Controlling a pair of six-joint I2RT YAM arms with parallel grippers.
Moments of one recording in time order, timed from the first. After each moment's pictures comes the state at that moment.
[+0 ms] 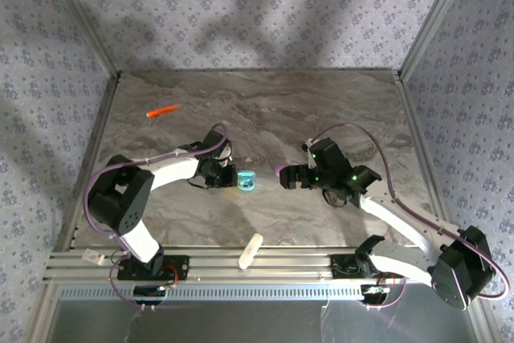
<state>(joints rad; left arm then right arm) -0.58 1.66 0.87 -0.42 0.30 -0.53 0.64 1.07 0.74 -0.50 -0.07 0.47</state>
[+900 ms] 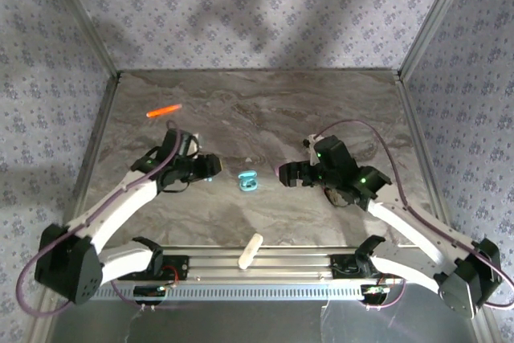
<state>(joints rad) -0.44 1.10 0.76 -0.55 0.23 -0.66 0.67 0.97 0.80 -0.55 -0.07 0.47</state>
